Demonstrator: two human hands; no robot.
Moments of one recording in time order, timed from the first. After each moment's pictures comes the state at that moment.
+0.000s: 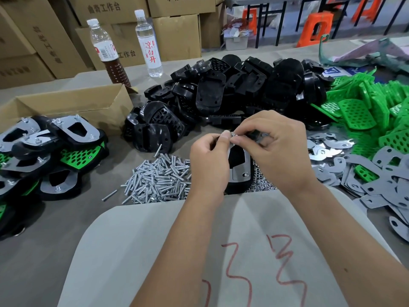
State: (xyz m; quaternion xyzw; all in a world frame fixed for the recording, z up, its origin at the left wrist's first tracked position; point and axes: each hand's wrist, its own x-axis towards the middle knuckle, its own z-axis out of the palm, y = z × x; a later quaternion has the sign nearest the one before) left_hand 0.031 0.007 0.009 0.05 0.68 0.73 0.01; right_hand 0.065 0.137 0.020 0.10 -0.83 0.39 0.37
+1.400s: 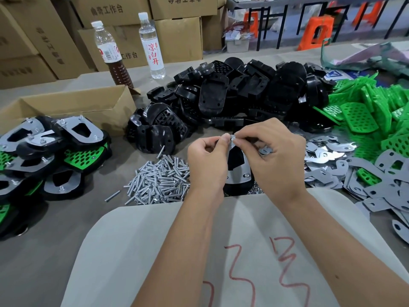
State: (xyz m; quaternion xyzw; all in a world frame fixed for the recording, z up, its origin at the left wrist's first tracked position) left_hand 0.027 0.005 0.013 -0.04 0.64 0.76 0.03; right_hand 0.069 0.119 0.009 0.06 -0.82 0.36 0.45
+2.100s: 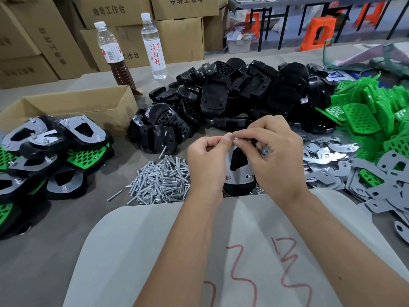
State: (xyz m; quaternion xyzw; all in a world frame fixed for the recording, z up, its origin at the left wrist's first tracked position) left_hand 0.027 -0.001 0.014 -0.02 0.64 0.76 0.03; right_hand 0.066 0.118 0.011 0.06 -0.84 0.35 0.42
